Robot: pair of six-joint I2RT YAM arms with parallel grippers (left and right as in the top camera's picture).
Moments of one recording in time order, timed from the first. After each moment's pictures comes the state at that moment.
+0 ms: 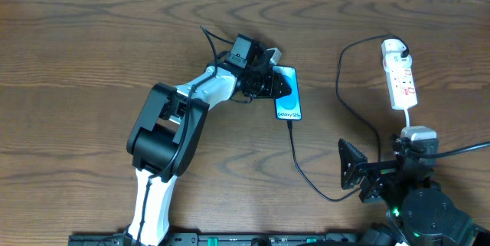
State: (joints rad) left arm -0.46 2.21 1.40 -0.23 0.70 -0.40; right arm 0.95 0.54 1.02 -1.00 0.60 0.60
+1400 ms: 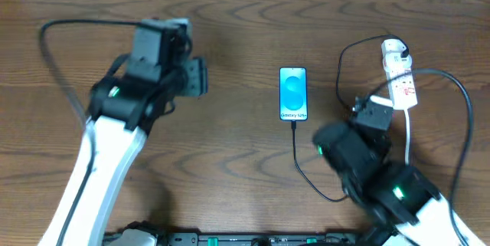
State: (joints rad) left arm -0.29 1.33 1.38 -0.92 0.02 -0.26; right arm 0.76 0.97 0.97 -1.00 0.71 0.87
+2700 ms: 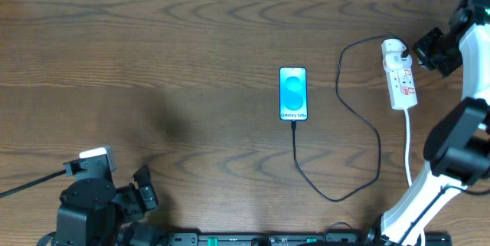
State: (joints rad) left arm -0.29 0.50 1.07 -1.40 -0.27 -0.42; right arm -0.34 2.14 1.93 -1.13 -0.03 0.60
